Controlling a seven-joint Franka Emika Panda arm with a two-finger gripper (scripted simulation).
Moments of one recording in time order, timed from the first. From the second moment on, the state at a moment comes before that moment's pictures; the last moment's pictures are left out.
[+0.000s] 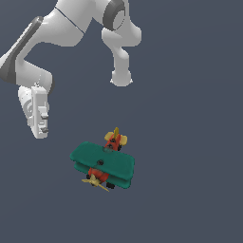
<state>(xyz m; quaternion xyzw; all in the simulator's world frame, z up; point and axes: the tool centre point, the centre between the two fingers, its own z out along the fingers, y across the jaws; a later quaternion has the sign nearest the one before) 0.047 -0.262 0.271 -0.65 0.14 -0.47 0.58</state>
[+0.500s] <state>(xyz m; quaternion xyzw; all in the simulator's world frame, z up) 0.056 -0.222 0.179 -0.65 0.17 -0.43 0.60</state>
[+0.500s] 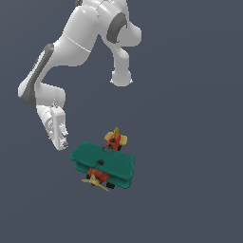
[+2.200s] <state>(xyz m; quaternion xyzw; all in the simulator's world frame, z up) 0.075 -0.175 0.138 -0.66 0.18 -0.41 0.61</state>
